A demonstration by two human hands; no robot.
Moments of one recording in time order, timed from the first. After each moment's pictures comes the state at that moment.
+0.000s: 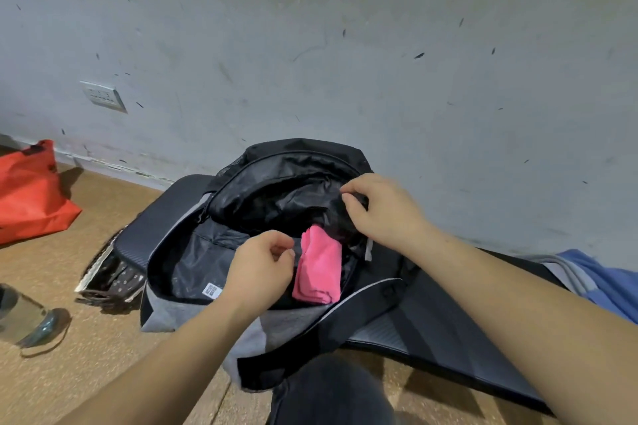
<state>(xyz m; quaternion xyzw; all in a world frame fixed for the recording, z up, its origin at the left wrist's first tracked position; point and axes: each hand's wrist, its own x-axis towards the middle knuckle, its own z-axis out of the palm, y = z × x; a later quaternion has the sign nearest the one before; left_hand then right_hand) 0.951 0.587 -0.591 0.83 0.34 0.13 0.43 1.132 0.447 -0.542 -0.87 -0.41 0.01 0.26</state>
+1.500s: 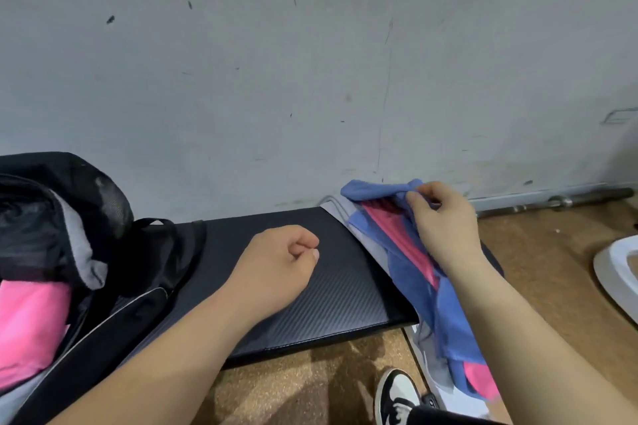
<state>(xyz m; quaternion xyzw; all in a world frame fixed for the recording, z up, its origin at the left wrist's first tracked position) 1.110 0.268 -0.583 0.89 0.04 -0.05 0.46 1.181 0.018 -0.577 -0.87 0.09 -0.14 0.46</state>
